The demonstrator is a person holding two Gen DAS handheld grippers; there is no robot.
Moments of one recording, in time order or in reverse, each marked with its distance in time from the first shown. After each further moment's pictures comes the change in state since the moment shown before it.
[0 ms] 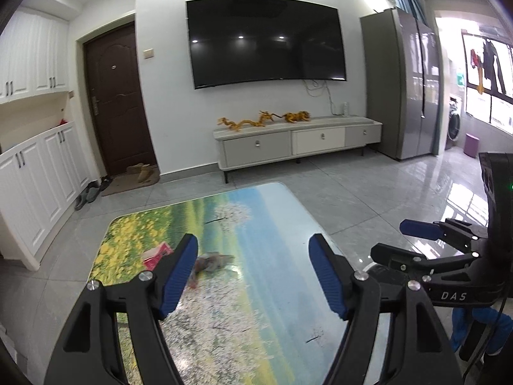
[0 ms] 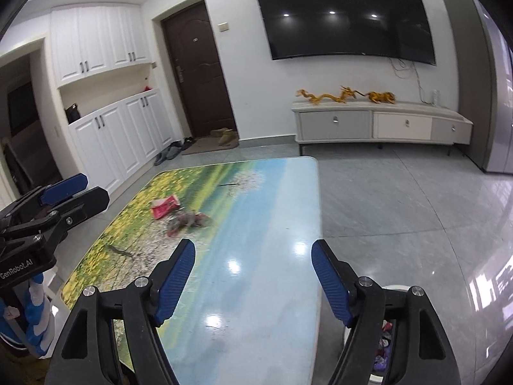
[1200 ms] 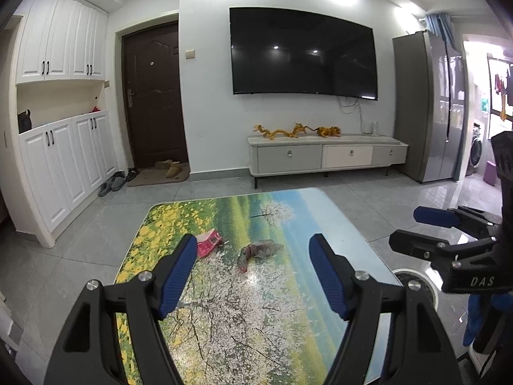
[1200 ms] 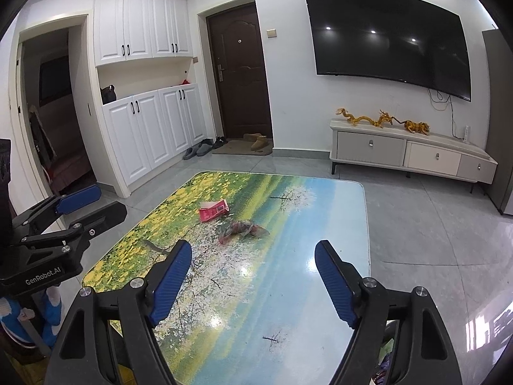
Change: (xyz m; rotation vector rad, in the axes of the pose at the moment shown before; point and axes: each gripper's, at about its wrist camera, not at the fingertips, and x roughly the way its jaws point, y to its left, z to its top) left arm -0.048 0.067 -0.039 -0.099 -0.062 0.085; right arm -0.002 0.077 0.011 -0.140 -0.032 0.081
